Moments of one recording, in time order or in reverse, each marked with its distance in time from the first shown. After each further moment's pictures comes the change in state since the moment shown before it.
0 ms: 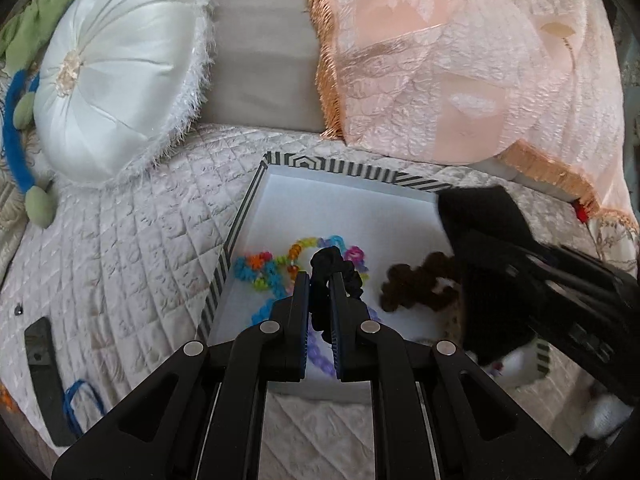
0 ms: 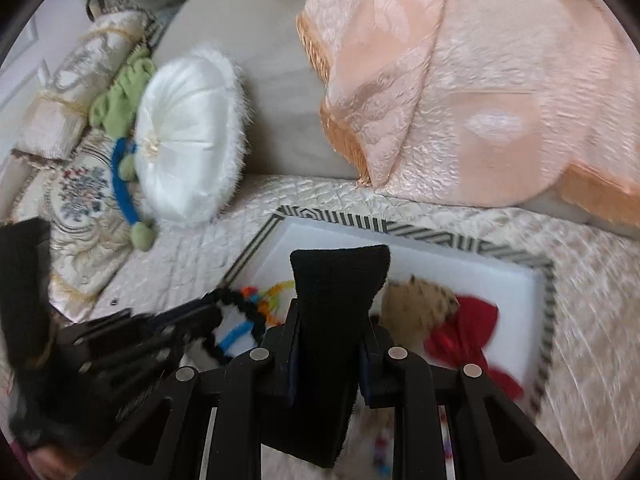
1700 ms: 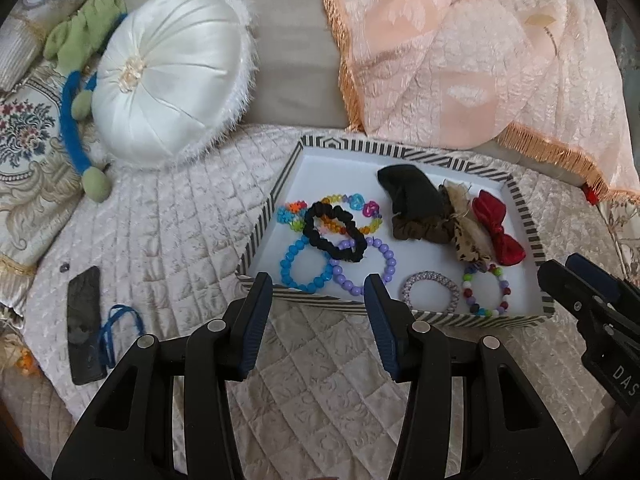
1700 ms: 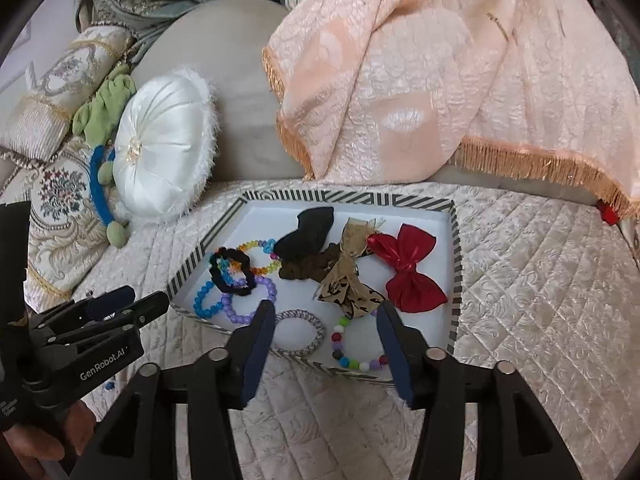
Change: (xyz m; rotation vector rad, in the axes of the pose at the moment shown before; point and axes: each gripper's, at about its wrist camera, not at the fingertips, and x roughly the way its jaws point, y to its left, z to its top) left arm -0.077 -0.014 -0.070 0.004 -0.085 0.131; right arm -0.095 0.012 -0.093 0.063 -0.139 -0.189
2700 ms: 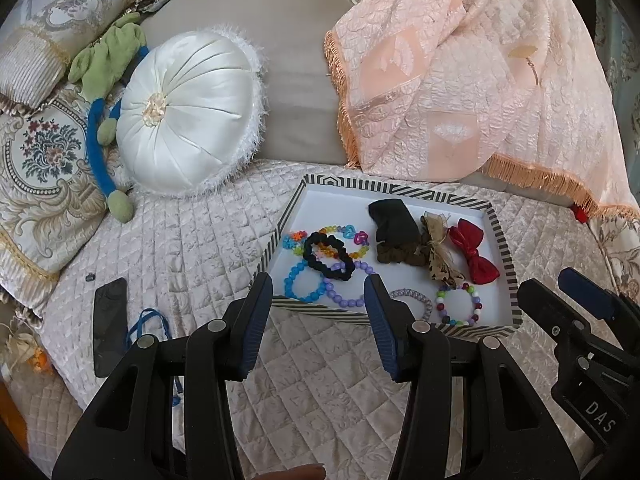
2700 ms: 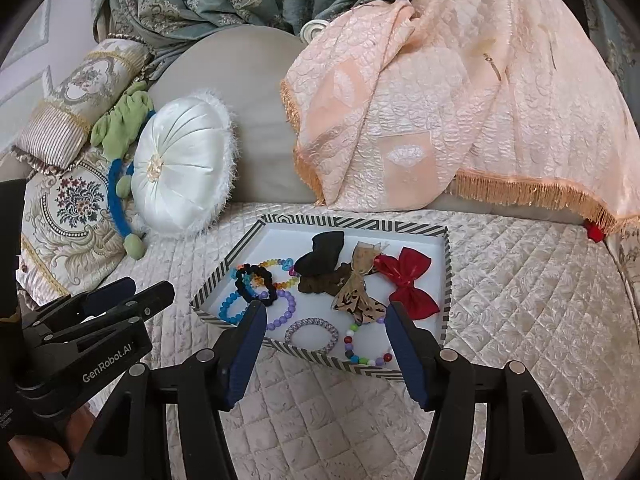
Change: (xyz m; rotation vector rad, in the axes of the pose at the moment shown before) left arm -0.058 -0.012 -0.002 -0.009 -0.102 0.032; right arm -0.047 0.018 -0.002 -0.029 -0.074 -0.001
